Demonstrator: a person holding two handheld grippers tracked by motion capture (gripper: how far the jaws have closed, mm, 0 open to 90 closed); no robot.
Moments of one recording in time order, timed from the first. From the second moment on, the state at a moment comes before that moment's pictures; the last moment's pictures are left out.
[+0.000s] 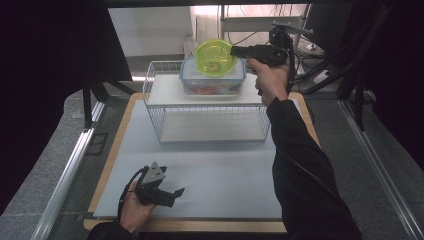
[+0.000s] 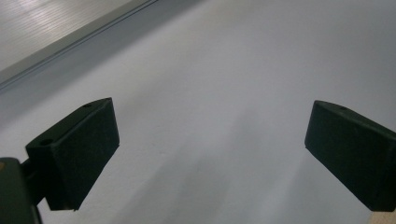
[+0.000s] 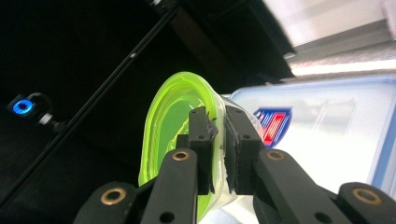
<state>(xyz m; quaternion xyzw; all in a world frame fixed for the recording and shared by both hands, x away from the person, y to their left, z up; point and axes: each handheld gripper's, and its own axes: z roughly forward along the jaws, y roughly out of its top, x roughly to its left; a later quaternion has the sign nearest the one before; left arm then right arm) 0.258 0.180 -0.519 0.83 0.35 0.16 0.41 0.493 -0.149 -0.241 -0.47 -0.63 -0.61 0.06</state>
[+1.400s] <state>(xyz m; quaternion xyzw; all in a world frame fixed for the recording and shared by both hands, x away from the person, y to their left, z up) 0.259 0.176 -0.523 0.84 0.33 0.15 0.40 0.532 -0.129 -0.257 -0.54 -0.62 -0.57 0.03</state>
